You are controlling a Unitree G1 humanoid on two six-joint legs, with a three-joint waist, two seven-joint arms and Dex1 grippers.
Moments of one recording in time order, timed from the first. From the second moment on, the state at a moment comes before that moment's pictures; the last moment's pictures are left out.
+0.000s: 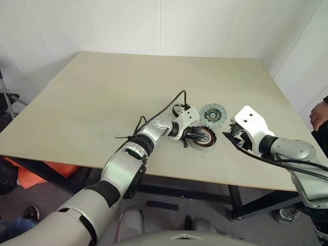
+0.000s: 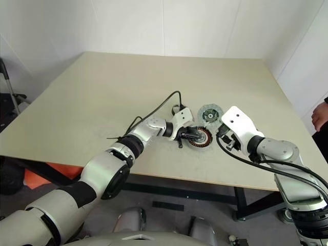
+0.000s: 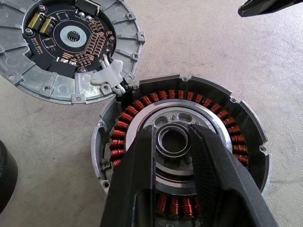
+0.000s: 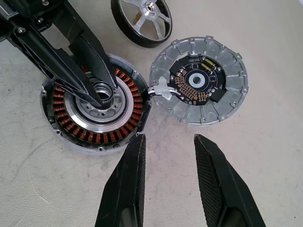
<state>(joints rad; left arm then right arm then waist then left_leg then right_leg) -1.05 -0.14 -0.19 1.24 0.12 -0.08 -0.95 -0.07 -0.82 -0.07 -0.49 0.13 0.71 0.64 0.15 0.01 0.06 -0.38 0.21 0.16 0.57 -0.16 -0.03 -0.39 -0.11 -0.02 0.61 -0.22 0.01</state>
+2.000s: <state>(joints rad) -0.80 0.15 -0.01 0.82 -0.09 0.13 -0.97 -0.16 -0.63 0.09 -0.30 0.14 0.65 0.61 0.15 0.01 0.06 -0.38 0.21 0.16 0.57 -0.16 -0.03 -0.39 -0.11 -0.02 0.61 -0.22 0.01</state>
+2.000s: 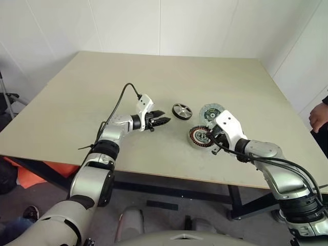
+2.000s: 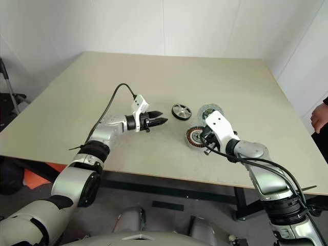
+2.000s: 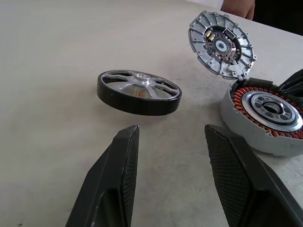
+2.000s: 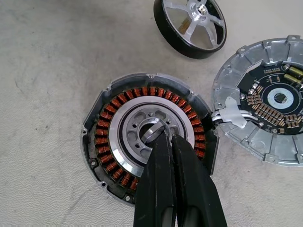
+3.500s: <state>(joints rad) -0.79 0.17 -0.04 0.78 -0.10 0.15 -0.91 -0.25 -0.56 0.16 -0.20 0.08 0.61 0.63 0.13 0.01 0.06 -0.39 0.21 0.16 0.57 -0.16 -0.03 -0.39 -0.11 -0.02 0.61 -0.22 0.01</state>
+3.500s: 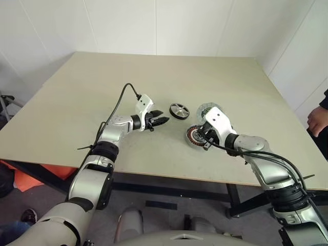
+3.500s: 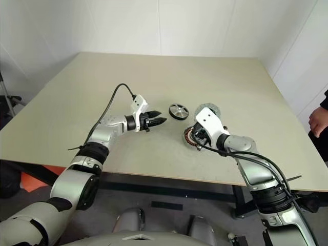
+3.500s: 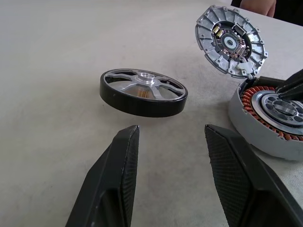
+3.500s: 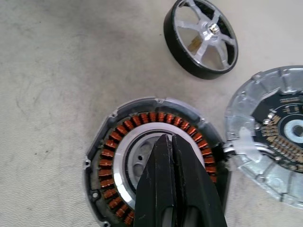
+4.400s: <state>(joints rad) -0.78 0.18 -0.04 0.81 -0.10 0.14 -0.89 -0.28 -0.56 0.15 -0.18 0.08 0.62 0.61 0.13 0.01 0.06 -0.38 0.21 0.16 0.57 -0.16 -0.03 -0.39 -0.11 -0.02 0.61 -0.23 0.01</state>
